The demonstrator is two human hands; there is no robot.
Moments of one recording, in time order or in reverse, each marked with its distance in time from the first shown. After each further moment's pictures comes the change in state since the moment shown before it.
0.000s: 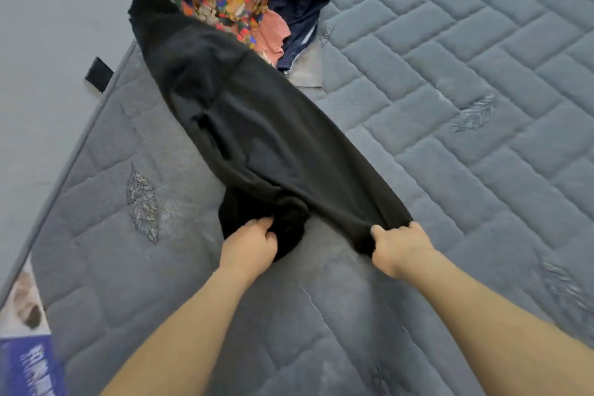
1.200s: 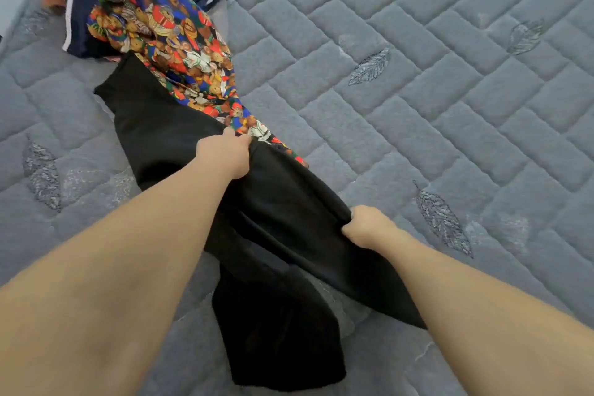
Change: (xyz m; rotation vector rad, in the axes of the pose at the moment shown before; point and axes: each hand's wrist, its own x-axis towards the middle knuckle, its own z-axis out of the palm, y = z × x) left_hand 0.003 0.181 -0.016 0.656 -0.136 0.144; right_hand -0.054 0.127 0.090 0.592 -0.101 0.187
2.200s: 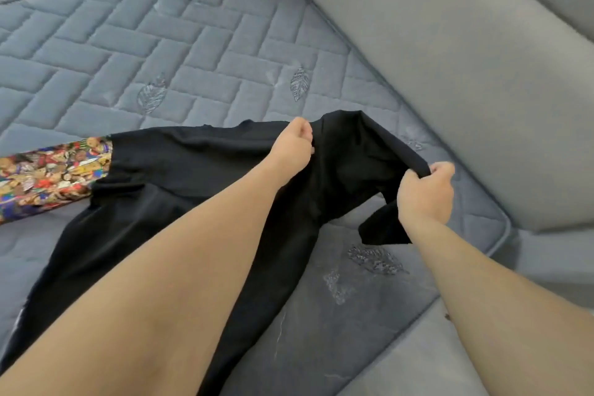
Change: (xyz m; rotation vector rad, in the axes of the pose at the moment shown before) left_hand -0.166 0.792 -0.153 -1.061 -0.155 0.765; right_hand -0.267 0.623 -0.215 0.989 1.263 0.843
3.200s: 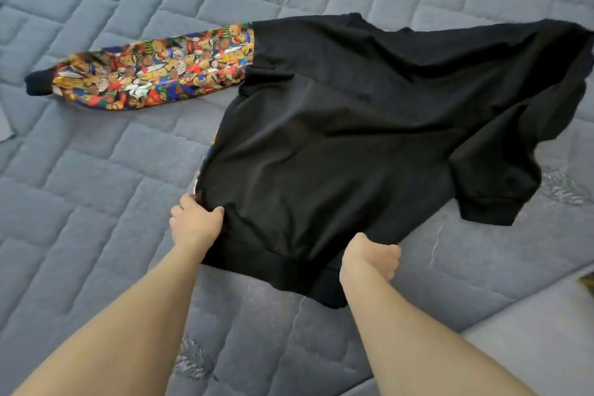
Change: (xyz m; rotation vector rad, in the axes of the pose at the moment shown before) left_hand -0.295 -0.365 -0.309 0.527 0.553 -0.849; right_hand -0.413 0.105 0.214 -0.064 -0.271 0.719
